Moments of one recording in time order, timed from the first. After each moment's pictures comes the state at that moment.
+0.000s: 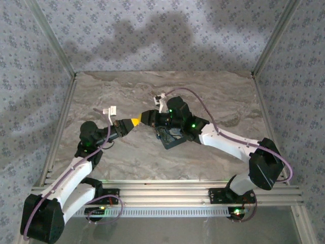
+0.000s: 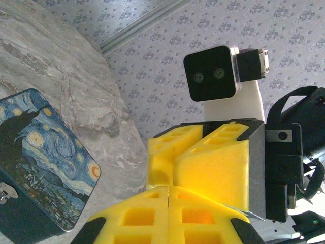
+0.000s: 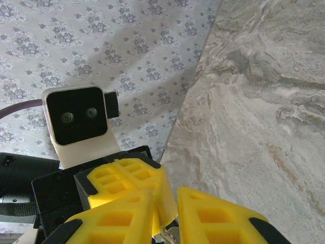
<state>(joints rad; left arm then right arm) -0.30 0.87 0.39 0.54 0.79 -1.10 0.86 1.48 1.10 0.11 -0.38 0.95</state>
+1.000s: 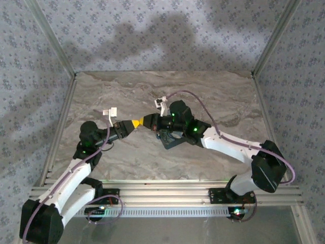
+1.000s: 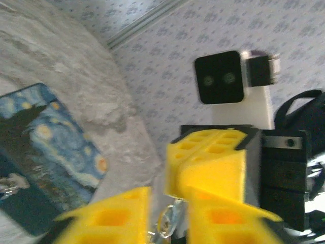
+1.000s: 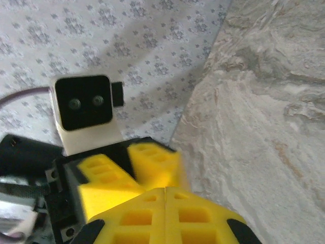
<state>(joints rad) -0.30 0.82 0.42 0.38 0.78 -1.01 0.87 1.44 1.02 0.15 -0.40 0.91</state>
